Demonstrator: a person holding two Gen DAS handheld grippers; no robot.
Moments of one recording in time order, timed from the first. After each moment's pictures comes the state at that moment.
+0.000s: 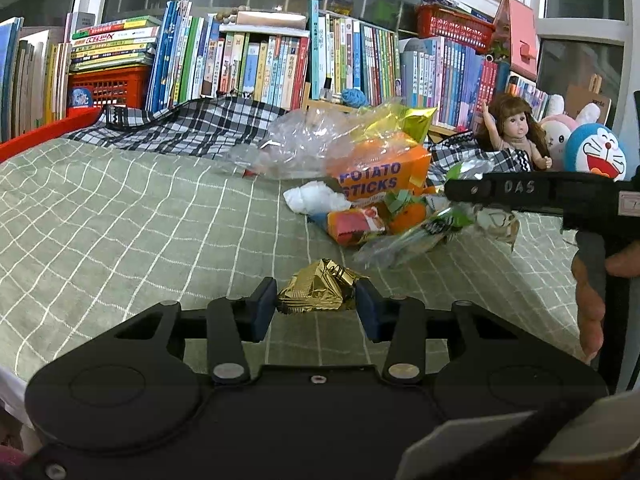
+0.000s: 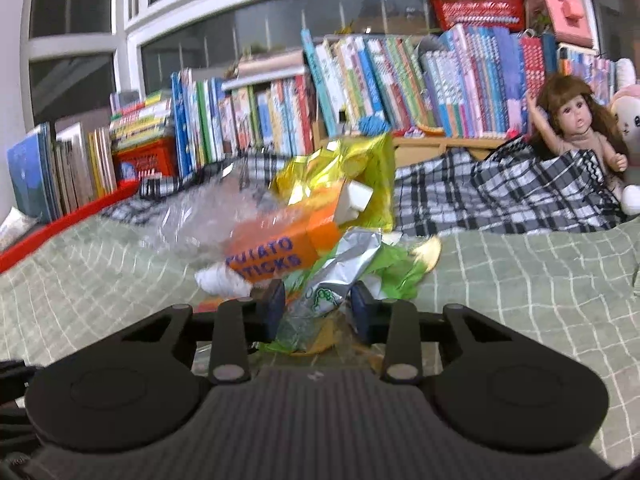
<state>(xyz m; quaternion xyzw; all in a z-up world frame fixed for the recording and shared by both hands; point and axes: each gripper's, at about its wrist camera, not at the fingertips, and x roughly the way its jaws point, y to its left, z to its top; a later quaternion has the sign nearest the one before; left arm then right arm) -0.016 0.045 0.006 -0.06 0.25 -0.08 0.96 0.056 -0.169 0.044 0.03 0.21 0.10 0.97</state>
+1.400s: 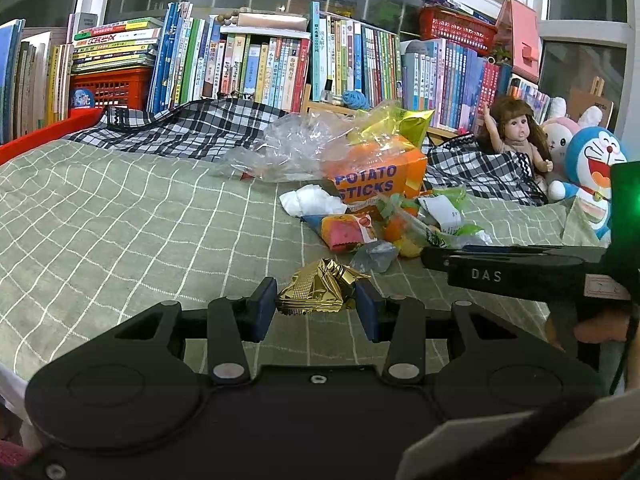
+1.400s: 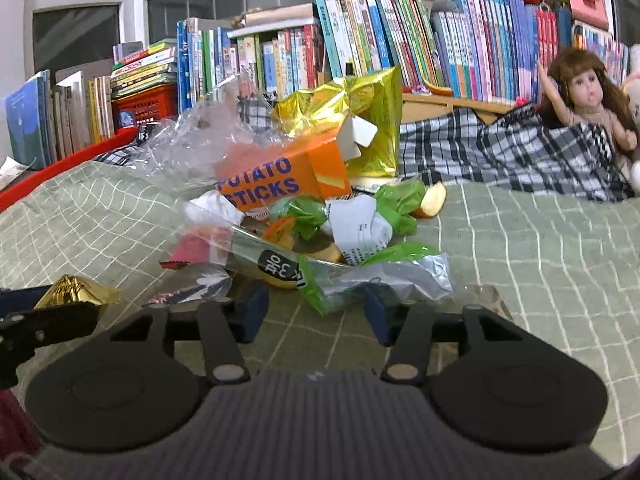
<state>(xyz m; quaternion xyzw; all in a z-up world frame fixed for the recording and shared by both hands) -0.015 0.037 0.013 -0.06 0.25 -0.08 0.96 0.055 -0.161 0.003 -0.03 0.26 0.10 0.96</state>
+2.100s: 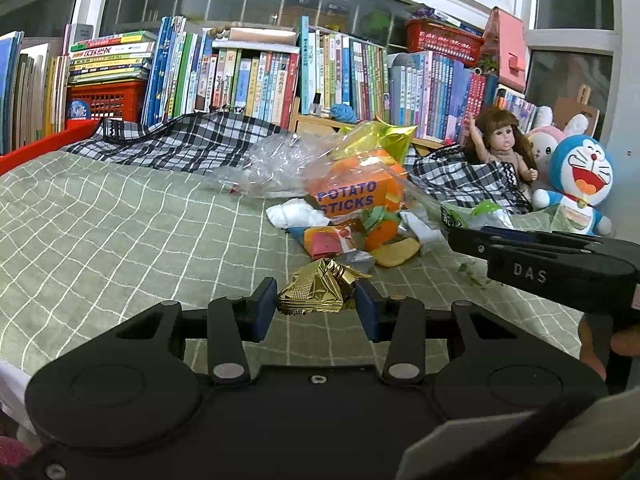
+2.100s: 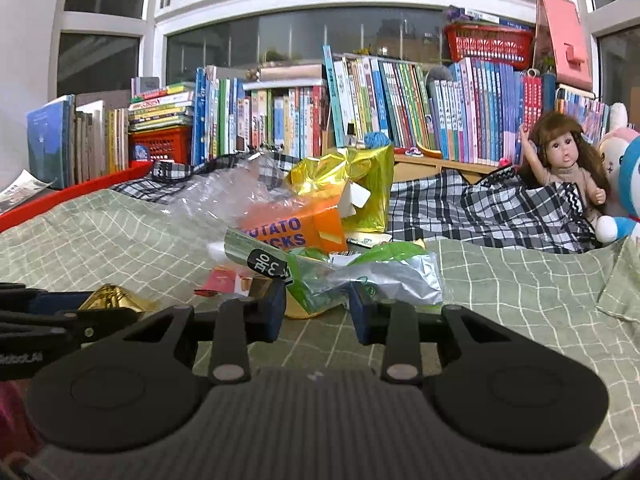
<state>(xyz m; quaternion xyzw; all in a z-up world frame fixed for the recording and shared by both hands) -0.037 0.030 0.030 -0.06 0.23 -0.09 0.97 -0.003 -0.164 0.041 -0.04 0.19 0.10 0.98</state>
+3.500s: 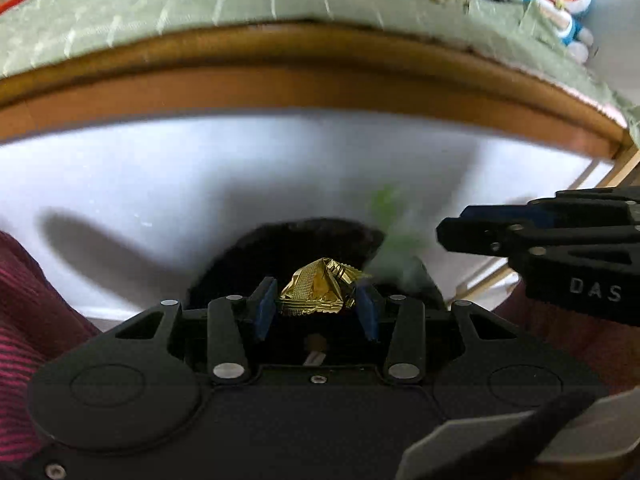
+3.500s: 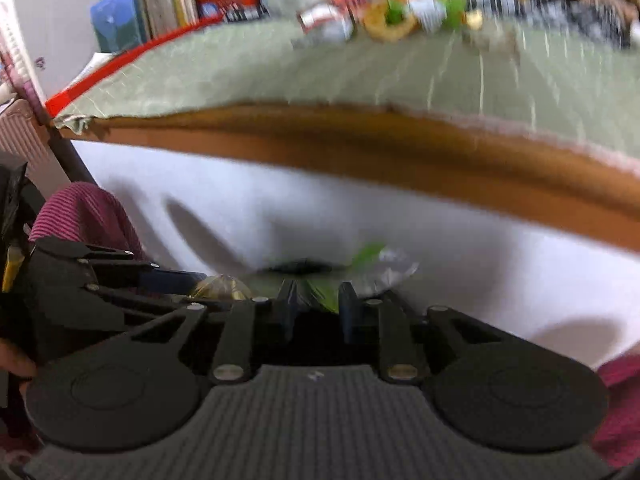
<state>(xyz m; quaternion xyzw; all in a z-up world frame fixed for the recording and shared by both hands) -0.146 0.004 -0.102 0.00 0.47 -0.13 0.87 -0.117 -0.169 -0.069 0.01 0.42 0.19 0.89</state>
